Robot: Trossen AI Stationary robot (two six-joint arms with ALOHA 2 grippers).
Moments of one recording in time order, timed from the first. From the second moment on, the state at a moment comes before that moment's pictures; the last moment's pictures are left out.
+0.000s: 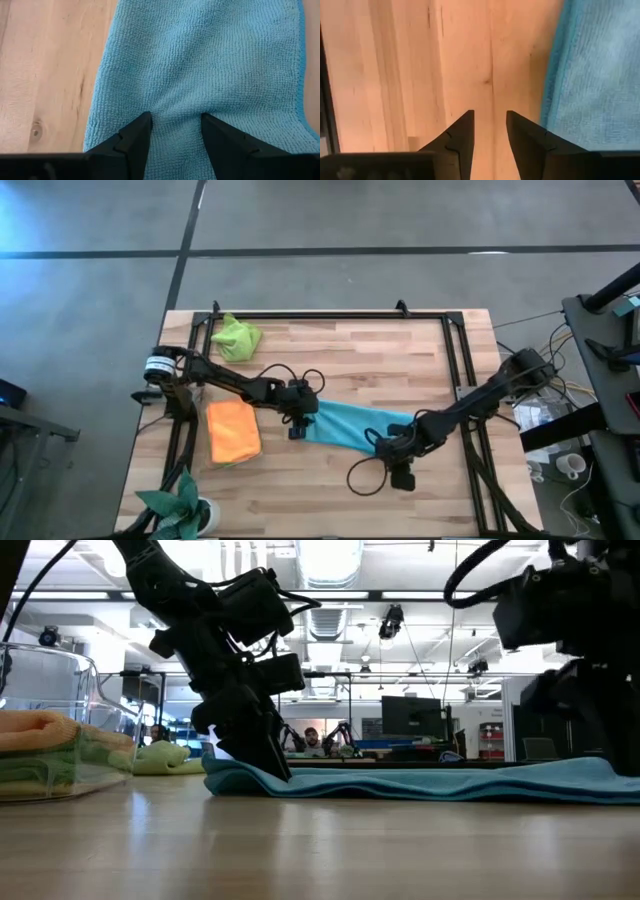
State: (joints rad) left arm -0.01 1.85 0.86 -0.03 0.00 -0.02; right arm 0.49 1.58 0.83 -0.44 -0.12 0.61
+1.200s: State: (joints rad) left arm -0.01 1.82 0.86 -0.04 0.01 -0.02; right arm 0.51 1.59 0.78 -0.58 0.04 0.68
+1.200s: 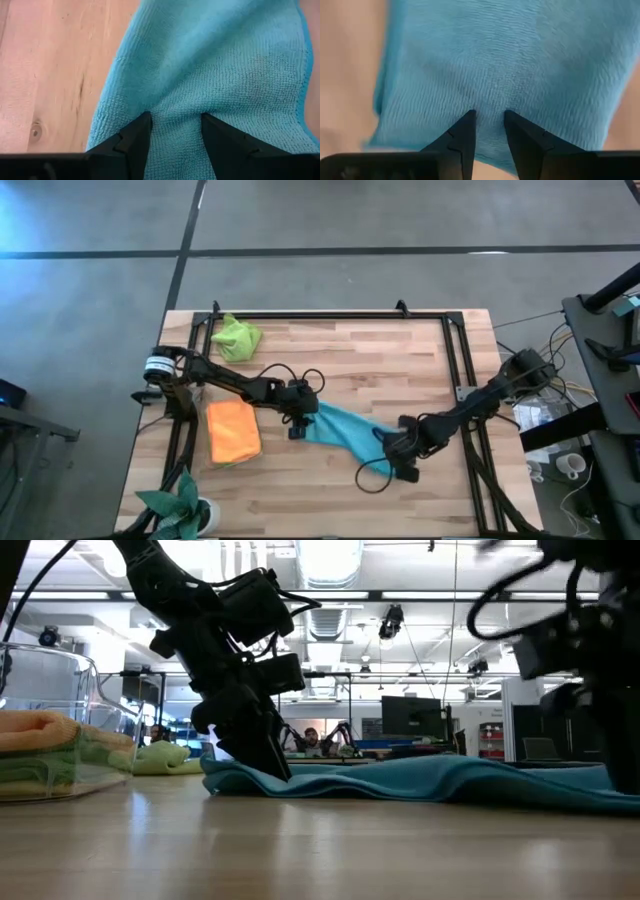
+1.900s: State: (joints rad) left arm -0.02 1.69 0.86 -0.07 0.08 -0.02; right arm 0.43 1.43 0.78 -1.02 0.28 0.49
